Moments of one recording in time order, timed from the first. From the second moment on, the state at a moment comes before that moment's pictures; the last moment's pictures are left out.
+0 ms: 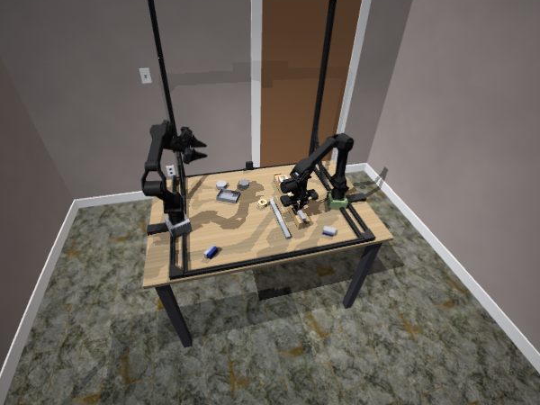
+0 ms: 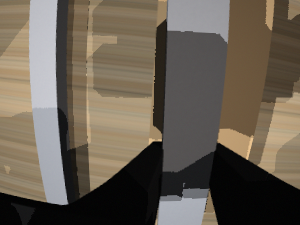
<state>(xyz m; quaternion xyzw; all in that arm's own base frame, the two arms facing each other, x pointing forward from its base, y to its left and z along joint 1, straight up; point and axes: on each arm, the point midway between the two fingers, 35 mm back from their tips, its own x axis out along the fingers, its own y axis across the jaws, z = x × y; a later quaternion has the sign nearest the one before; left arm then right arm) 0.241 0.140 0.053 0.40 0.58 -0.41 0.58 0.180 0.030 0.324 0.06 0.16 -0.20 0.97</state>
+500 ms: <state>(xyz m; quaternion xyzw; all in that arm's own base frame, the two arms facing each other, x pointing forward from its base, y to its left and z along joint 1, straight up) 0.229 0.131 0.045 0.41 0.57 -0.42 0.57 0.180 0.030 0.324 0.06 0.16 -0.20 0.97</state>
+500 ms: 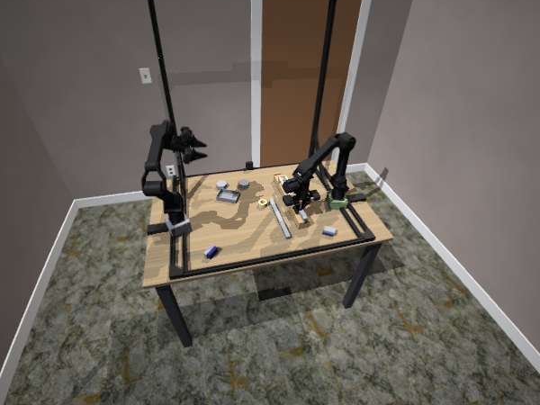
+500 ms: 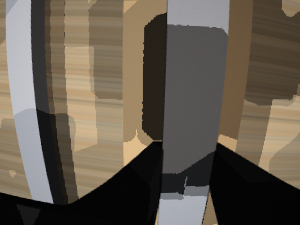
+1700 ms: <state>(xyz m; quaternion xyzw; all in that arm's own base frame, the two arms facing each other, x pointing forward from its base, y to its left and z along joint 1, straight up) 0.238 0.112 0.032 0.42 0.58 -0.41 0.57 0.180 0.029 0.324 0.06 0.16 -0.20 0.97</state>
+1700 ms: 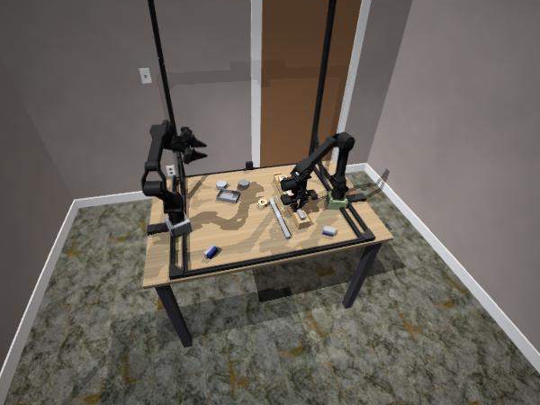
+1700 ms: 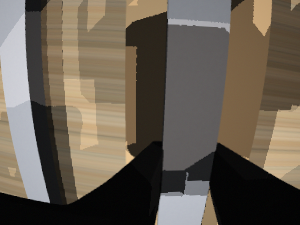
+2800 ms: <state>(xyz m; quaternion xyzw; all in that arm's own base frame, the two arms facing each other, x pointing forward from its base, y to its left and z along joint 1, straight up) 0.247 0.083 0.032 0.42 0.58 -0.41 0.57 0.180 0.030 0.324 0.06 0.16 -0.20 0.97</state>
